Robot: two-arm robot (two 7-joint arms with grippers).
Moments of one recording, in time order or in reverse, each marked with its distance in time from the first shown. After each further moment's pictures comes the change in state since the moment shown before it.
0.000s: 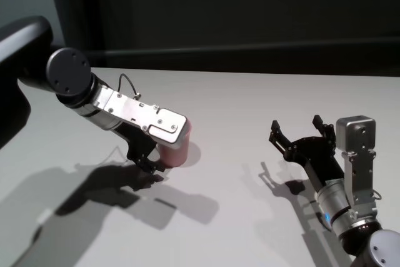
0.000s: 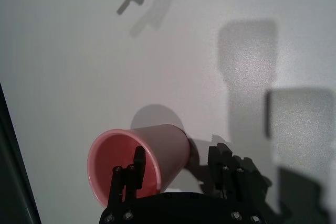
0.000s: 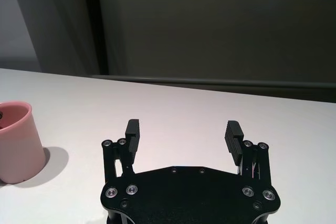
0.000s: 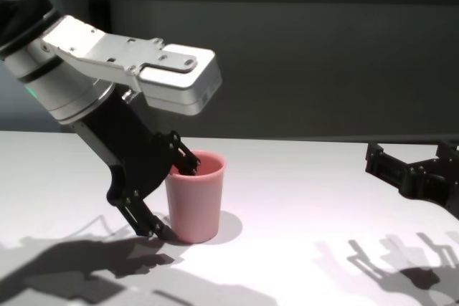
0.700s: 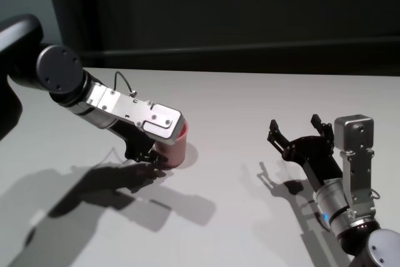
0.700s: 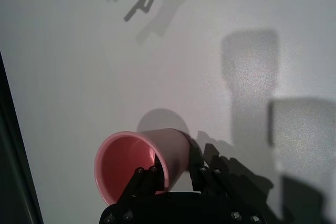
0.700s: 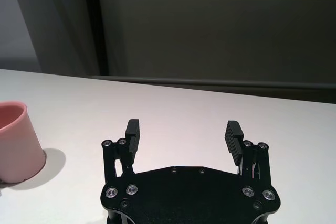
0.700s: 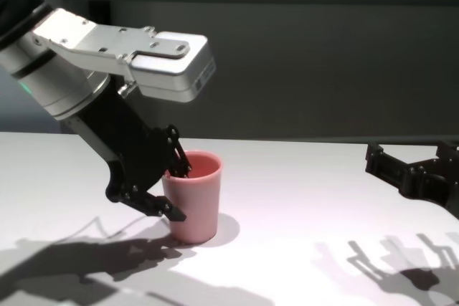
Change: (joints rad) left arm -0.001 0.018 0.004 -0.009 -0.054 -0.008 0.013; right arm 0.000 0.000 0.000 0.000 0.000 0.000 0.000
